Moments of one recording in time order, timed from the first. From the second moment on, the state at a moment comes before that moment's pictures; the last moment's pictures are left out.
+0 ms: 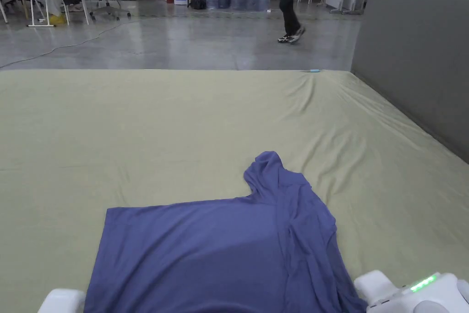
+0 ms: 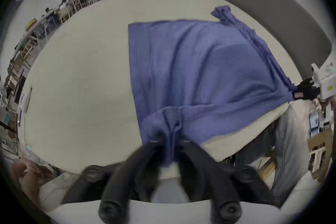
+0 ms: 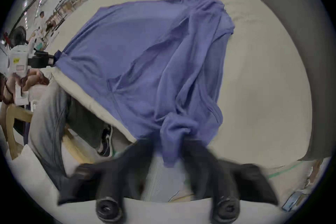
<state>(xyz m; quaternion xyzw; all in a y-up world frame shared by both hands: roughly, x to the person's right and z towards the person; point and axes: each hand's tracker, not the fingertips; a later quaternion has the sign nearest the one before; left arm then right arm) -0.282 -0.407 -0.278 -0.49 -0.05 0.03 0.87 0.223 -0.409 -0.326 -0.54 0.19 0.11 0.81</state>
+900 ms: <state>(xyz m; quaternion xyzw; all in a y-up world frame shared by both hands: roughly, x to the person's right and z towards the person) -0.289 -0.377 -0.538 -0.41 -0.01 0.06 0.91 0.138 -0.320 -0.678 -0.43 0.17 0.06 0.88</state>
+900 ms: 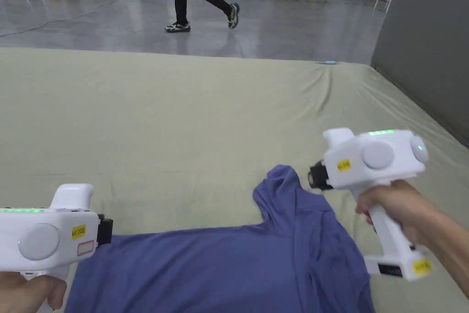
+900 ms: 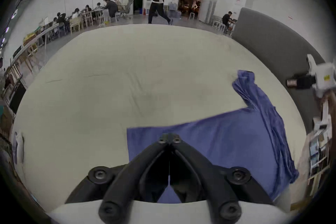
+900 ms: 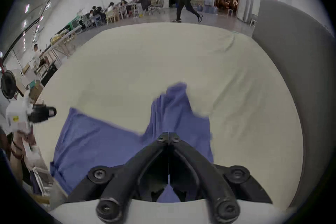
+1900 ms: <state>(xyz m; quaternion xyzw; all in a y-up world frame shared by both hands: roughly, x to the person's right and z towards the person) -0.281 -0.397 -0.523 -0.42 -0.04 0.08 0.90 0.131 -0.322 -0.611 -0.40 0.20 0.09 0.89</state>
